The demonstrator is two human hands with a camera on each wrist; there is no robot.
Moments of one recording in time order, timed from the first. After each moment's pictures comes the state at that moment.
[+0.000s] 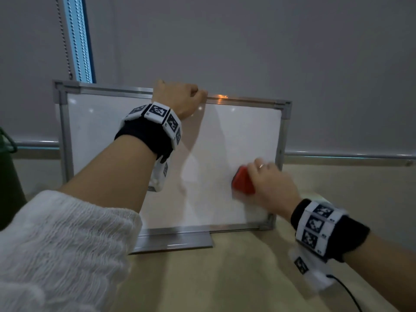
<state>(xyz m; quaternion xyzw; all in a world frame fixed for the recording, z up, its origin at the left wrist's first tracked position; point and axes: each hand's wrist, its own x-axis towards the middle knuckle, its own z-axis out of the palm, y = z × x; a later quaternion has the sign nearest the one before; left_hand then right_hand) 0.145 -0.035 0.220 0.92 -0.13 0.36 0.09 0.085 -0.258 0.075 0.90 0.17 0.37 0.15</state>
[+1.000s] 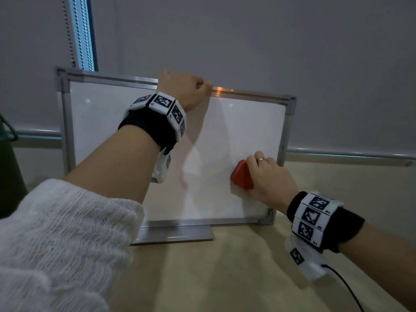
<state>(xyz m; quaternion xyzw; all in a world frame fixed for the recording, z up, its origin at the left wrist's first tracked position) 0.147 -0.033 0.220 0.92 -0.14 0.35 0.09 0.073 -0.238 0.087 0.96 0.11 0.24 0.13</state>
